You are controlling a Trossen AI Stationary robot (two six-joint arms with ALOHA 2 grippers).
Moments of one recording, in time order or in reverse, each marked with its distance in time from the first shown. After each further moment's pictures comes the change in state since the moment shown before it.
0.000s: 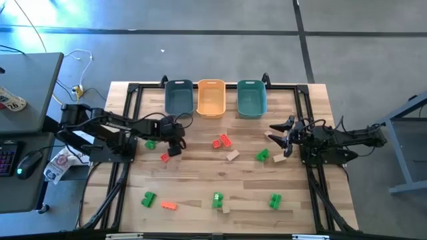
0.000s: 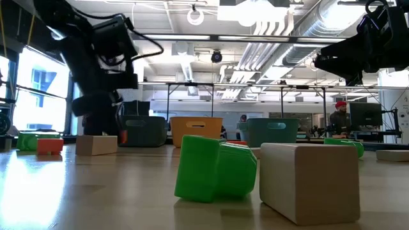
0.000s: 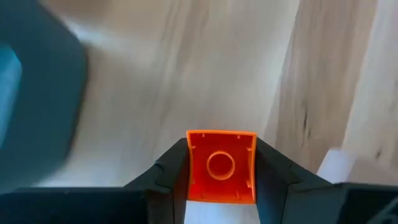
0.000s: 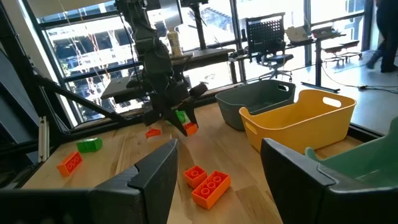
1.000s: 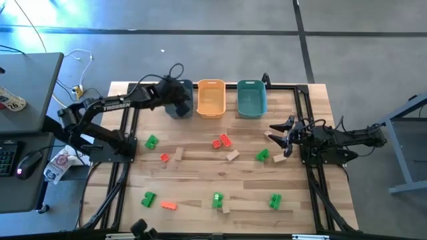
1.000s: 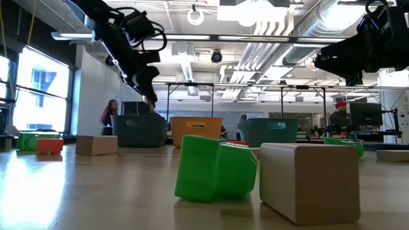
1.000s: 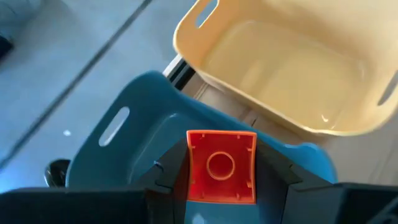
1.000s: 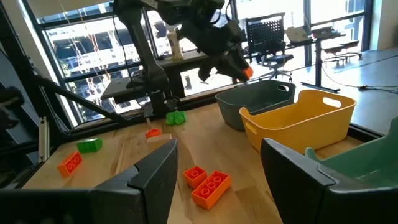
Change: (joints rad) left arm 0.500 -0.002 0.311 -0.023 0.022 0.193; right arm 0.000 0.000 0.000 0.006 0.001 0.006
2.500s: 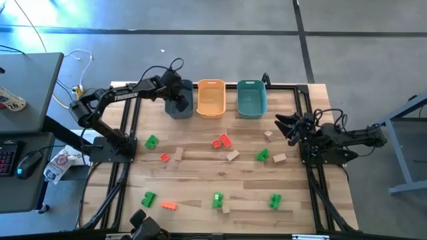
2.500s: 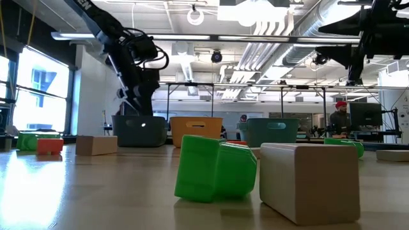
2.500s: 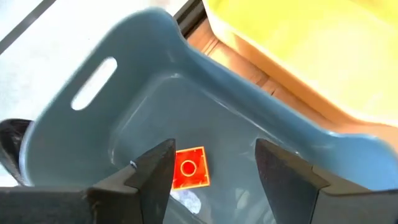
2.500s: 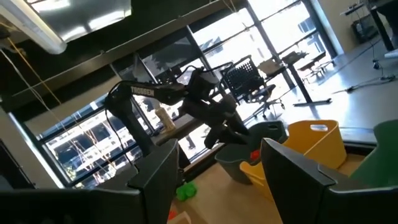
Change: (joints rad) left arm 0.144 0.167 0.102 -0.121 0.162 -0.042; right arm 0.000 0.000 0.000 0.252 0.179 0.203
